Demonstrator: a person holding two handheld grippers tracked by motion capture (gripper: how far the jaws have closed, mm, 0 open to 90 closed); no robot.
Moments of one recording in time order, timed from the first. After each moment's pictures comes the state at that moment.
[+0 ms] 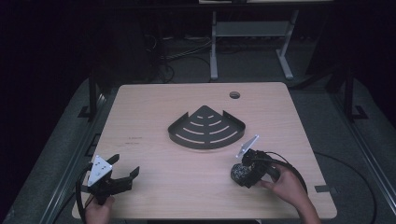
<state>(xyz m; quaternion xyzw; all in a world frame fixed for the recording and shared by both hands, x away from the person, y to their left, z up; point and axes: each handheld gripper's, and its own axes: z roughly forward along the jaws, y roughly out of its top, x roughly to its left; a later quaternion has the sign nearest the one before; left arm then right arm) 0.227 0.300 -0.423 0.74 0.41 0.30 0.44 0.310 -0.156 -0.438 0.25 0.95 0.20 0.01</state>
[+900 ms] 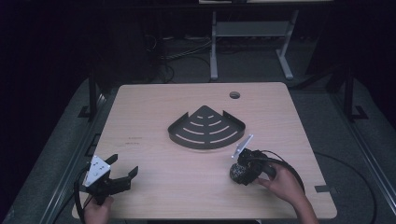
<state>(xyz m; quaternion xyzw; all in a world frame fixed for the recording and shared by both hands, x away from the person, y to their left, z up) 0.226 0.303 -0.422 0.74 0.41 0.30 0.44 0.313 -0.145 -0.433 0.23 0.95 0.19 0.01</state>
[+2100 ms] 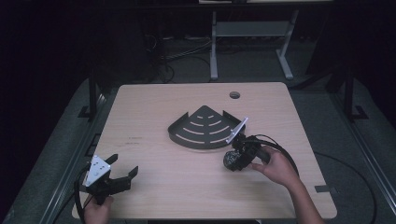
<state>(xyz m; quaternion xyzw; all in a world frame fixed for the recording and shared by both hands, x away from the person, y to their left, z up) 0.227 0.303 -0.422 0.74 0.41 0.30 0.44 0.349 -0.130 -0.407 0.23 0.95 0.20 -0.02</state>
